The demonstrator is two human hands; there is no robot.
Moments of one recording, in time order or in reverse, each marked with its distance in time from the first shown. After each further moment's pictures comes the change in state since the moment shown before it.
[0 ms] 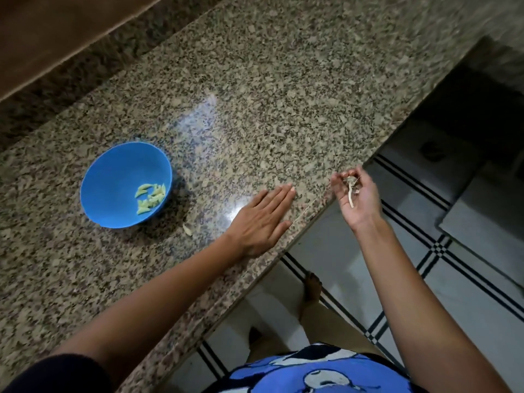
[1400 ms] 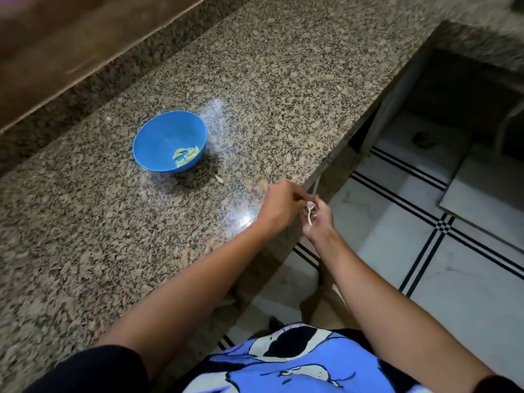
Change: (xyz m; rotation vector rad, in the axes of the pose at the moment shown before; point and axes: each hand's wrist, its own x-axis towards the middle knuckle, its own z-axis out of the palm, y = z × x) left_hand -0.089 0.083 -0.021 -0.607 0.229 -0.348; right_hand -0.095 0.147 -0.069 0.096 0.163 0.147
